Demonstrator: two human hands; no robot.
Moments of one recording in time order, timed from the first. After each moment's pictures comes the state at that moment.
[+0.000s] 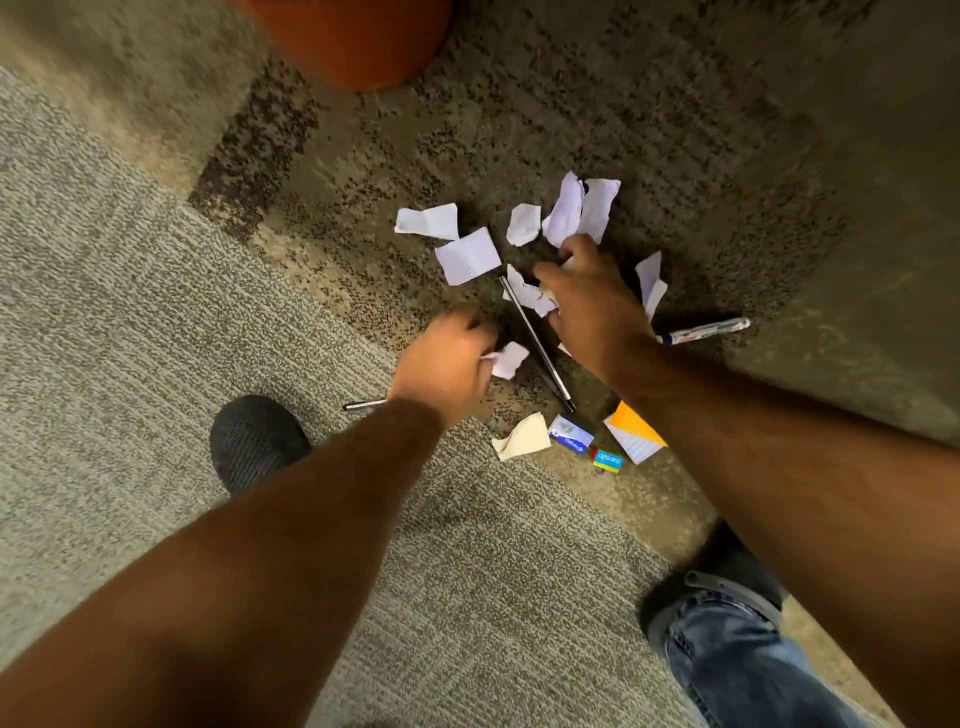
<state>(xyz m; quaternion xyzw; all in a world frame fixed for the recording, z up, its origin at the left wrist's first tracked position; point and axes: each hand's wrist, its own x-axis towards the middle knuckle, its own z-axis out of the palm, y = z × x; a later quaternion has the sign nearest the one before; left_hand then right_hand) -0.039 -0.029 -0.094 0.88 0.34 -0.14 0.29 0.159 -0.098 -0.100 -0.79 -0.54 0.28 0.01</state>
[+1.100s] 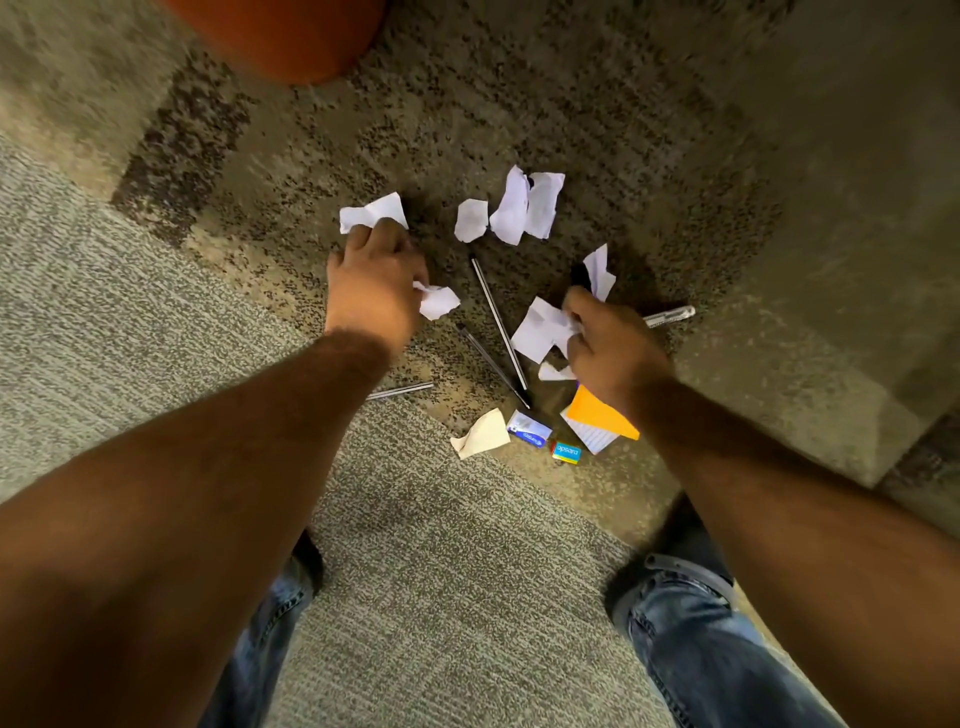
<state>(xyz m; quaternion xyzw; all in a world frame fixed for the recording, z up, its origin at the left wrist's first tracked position) 0.003 0.028 -0.087 0.87 0.43 -0.16 0.20 0.189 -0.172 -0.086 -0.82 -0.43 0.36 0.12</state>
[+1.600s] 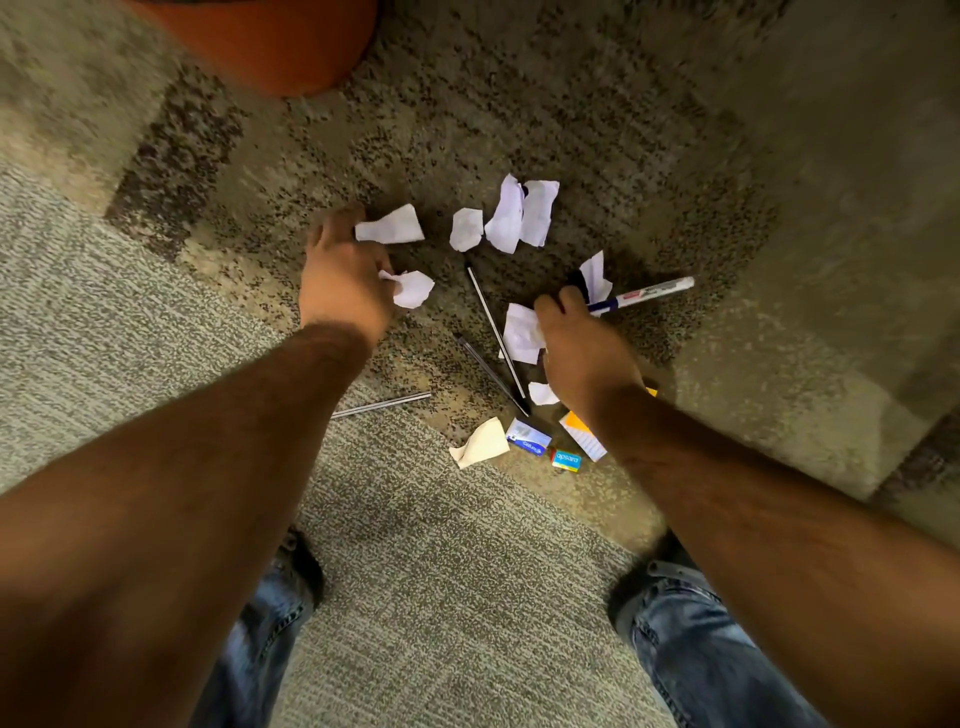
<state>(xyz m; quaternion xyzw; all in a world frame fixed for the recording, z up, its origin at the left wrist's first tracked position) -0.004 0.053 -0.096 0.83 0.48 -0.10 0.25 0.164 -0.155 -0.100 -0.82 -0.50 0.26 -0.11</state>
